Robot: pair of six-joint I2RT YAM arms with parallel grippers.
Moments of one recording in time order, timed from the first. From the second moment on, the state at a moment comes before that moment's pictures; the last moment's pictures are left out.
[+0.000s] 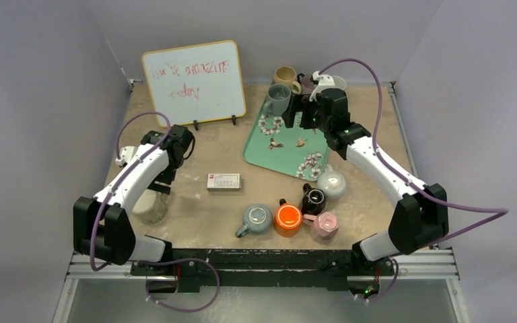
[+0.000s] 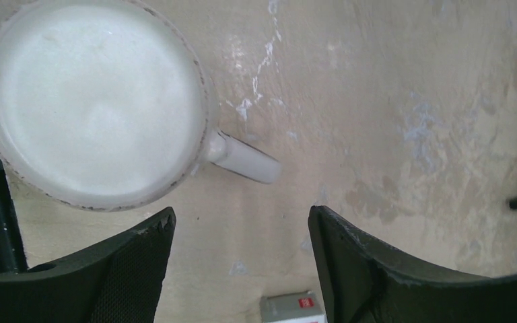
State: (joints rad) left arm -0.27 1.37 1.08 -1.26 -0.67 -1.78; right arm 0.40 1.47 1.20 -0.15 -0.04 0.30
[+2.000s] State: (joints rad) left arm -0.28 1.44 1.05 -0.85 -0.59 -1.42; right arm 0.40 1.42 1.17 -0.13 -0.02 0.32
